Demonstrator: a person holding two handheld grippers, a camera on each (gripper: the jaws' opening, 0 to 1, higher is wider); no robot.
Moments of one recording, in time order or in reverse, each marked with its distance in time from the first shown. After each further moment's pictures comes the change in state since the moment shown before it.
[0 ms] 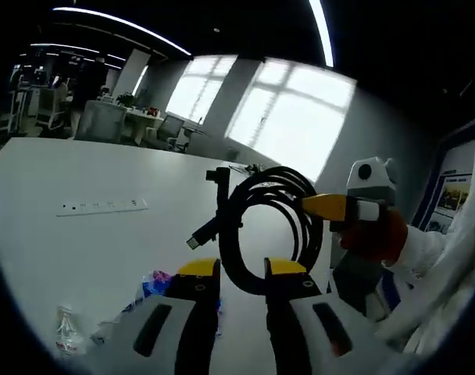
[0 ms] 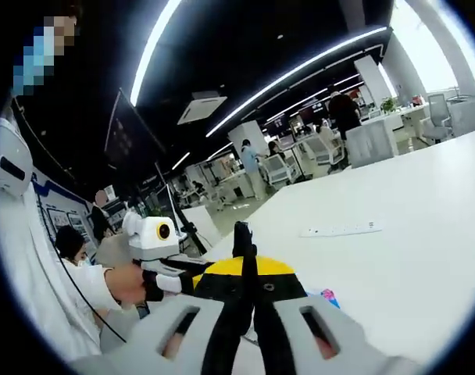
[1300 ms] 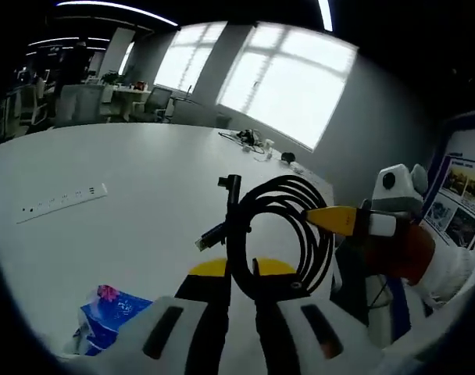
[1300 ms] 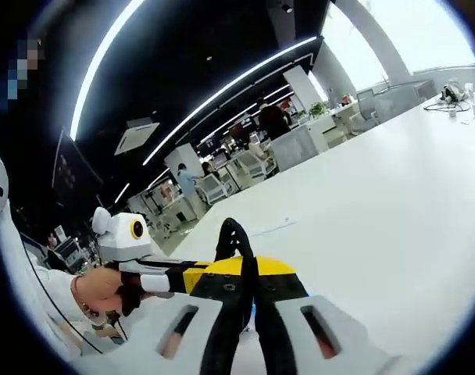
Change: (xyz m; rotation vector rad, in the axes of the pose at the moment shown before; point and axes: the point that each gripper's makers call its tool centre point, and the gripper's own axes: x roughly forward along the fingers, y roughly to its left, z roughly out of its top) left arm 0.128 -0.044 -0.030 0.053 0.209 -0.022; right arm -0.099 -0.119 -0.018 0.177 -0.111 -0.378
